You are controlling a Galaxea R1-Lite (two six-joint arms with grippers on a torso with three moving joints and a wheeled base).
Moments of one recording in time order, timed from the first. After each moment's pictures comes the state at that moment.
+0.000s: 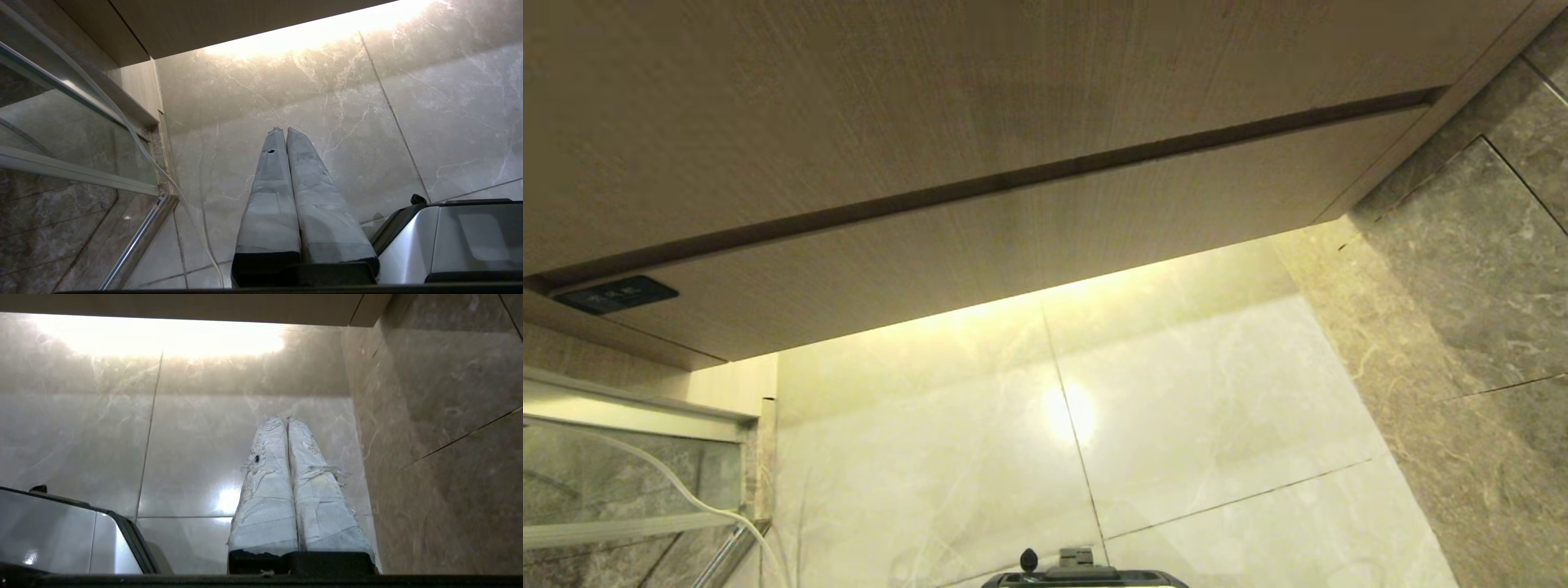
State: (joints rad) left arm 0.00 0.00 0.00 0.00 0.00 0.00; right arm 0.15 0.00 0.00 -0.17 0.00 -0.22
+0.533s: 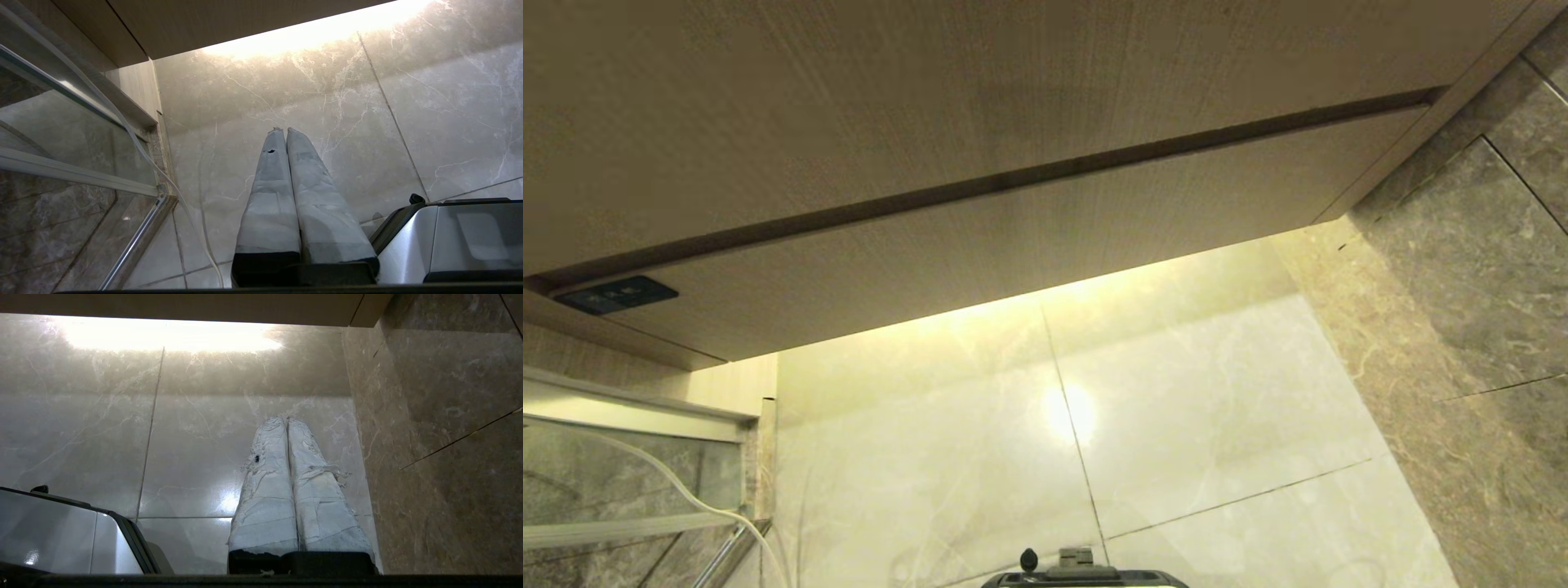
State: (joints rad) left arm 0.00 0.00 0.00 0.00 0.00 0.00; right arm 0.15 0.00 0.00 -0.18 0.00 -0.22
